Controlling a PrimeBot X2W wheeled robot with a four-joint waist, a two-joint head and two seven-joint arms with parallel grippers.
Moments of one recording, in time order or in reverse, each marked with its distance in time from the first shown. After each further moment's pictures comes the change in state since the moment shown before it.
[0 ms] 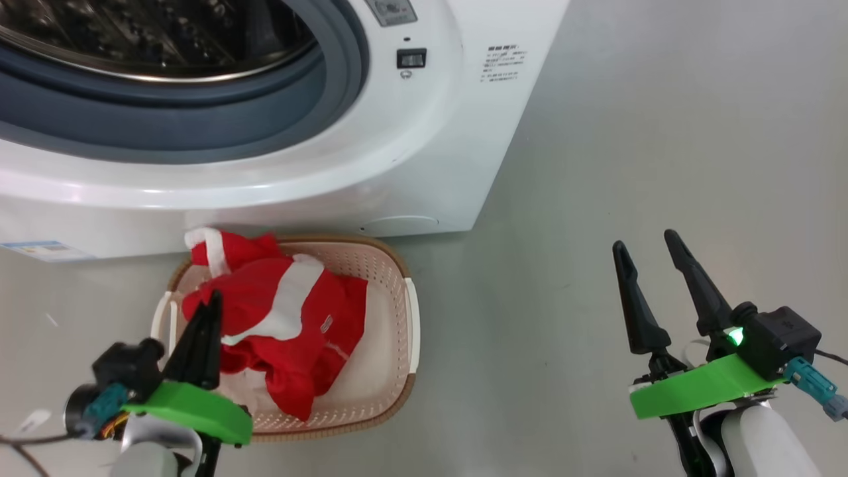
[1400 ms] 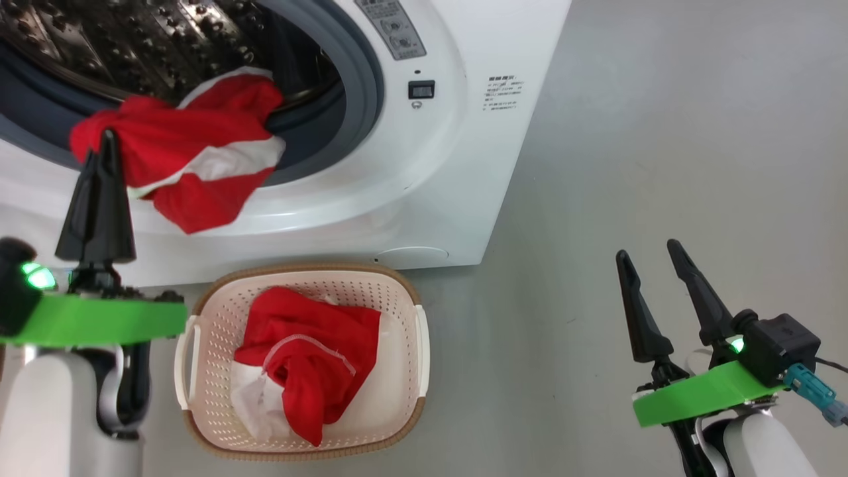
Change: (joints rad) left arm -0.176 0.039 0.098 -0.280 -0.045 0.000 0.000; right arm 0.010 0.000 -0.009 0.016 -0.001 0.000 0.000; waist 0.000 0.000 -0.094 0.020
